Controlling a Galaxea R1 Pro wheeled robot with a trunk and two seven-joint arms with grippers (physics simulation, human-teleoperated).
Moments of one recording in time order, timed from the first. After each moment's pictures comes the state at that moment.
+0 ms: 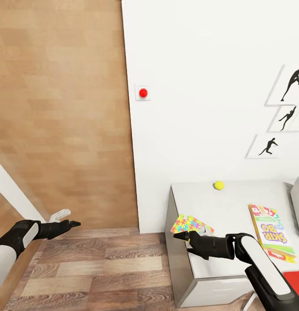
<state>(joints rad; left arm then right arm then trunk) -0.86 0.39 0.10 -0.33 0.22 0.63 -0.53 -0.33 -0.23 0.14 -1.49 -1.60 1.05 -0.51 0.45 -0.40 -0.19</state>
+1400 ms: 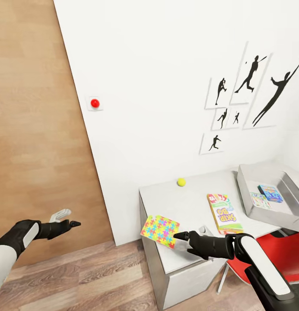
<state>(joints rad) -0.86 0.39 0.10 -0.33 0.22 0.62 -0.53 -0.33 -0.23 0.14 -1.49 -1.60 1.05 -0.51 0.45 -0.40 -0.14</state>
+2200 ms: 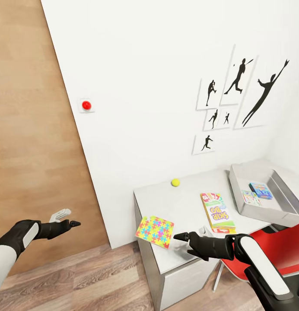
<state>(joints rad) -0.86 0.39 0.10 -0.33 0.22 0.62 -0.53 -0.33 -0.22 0.14 -1.47 -1.59 1.05 -0.51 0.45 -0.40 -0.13</state>
